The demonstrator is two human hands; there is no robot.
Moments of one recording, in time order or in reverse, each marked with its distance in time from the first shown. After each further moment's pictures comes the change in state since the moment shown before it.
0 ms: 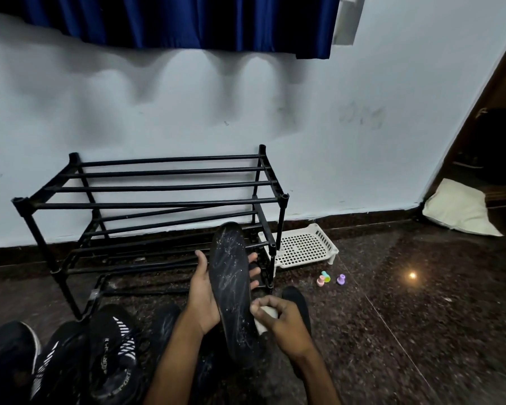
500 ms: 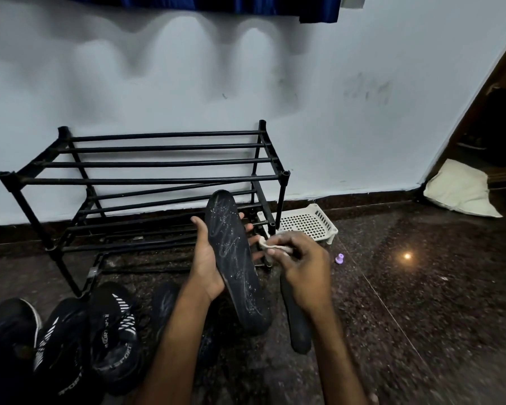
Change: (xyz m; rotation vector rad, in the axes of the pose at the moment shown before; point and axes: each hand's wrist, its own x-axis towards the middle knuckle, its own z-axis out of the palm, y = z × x) left_hand 0.009 0.005 0.021 -0.022 0.001 0.063; right_hand 0.001 -0.084 -0.008 -0.393 0.323 -0.418
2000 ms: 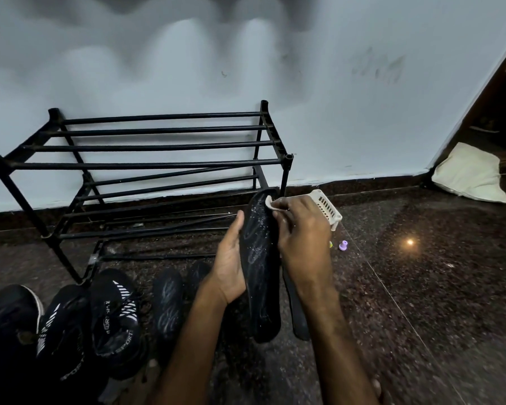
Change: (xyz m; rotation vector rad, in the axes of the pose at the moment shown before) left_hand -0.011 -0.033 0.015 -0.008 -0.209 -0.124; right_hand 0.022 -0.021 0.008 -0.487 0.116 -0.167
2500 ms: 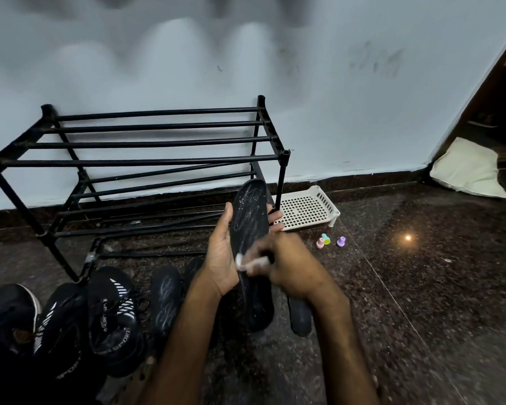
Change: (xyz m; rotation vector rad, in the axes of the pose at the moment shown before) left_hand 0.004 0.010 -0.004 0.043 0.080 0.027; right_hand -0.017 0.006 -0.007 0.249 -0.761 0.132
